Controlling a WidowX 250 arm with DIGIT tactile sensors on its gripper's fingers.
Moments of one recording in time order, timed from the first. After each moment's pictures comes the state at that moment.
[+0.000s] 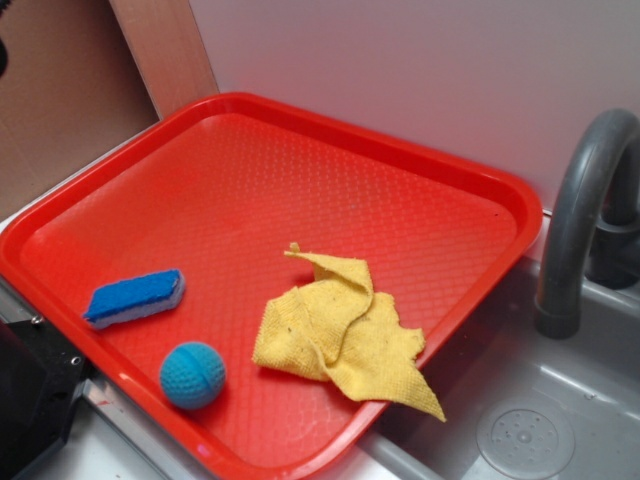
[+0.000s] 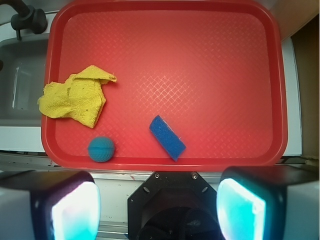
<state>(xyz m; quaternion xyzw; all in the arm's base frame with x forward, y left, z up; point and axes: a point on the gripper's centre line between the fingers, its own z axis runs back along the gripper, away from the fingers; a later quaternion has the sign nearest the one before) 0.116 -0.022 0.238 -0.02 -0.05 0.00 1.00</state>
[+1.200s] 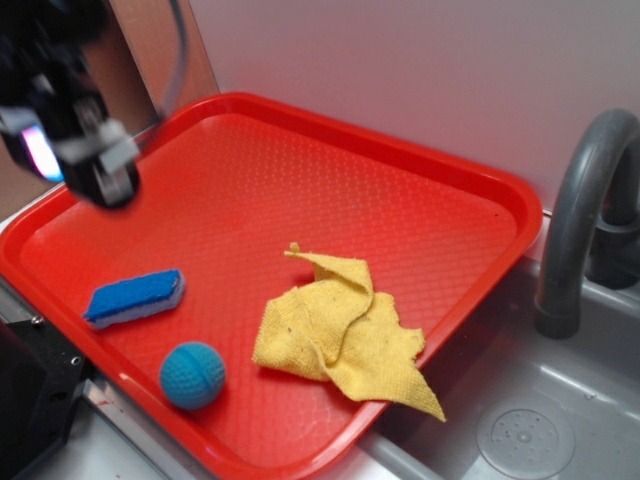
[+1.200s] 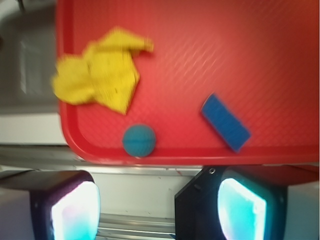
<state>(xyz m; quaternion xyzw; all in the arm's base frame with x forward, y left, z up) 0.129 -0.085 0.154 -0.05 0.08 0.01 1.00</state>
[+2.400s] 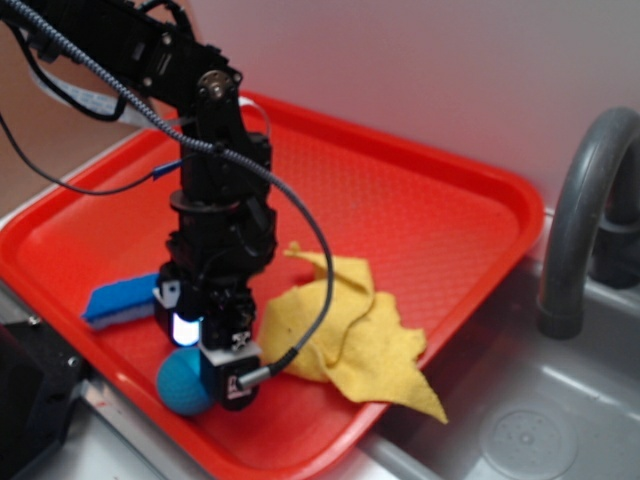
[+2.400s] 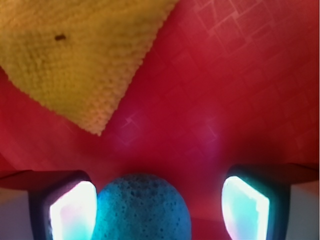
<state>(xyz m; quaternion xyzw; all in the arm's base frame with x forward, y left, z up) 0.143 -0.109 0.032 -0.05 0.20 -0.08 0.98</state>
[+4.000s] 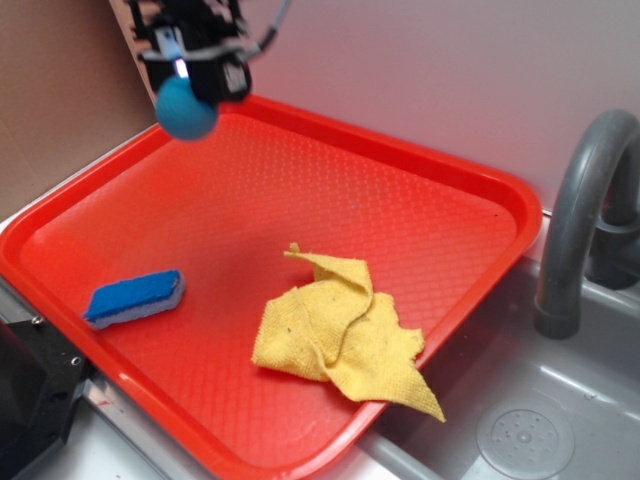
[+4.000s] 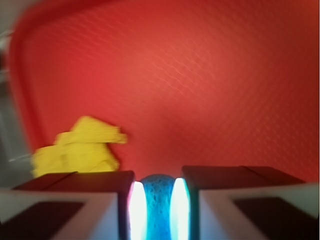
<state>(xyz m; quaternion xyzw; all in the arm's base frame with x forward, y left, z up) 0.231 -0.033 0.180 -0.08 0.03 0.09 0.99</state>
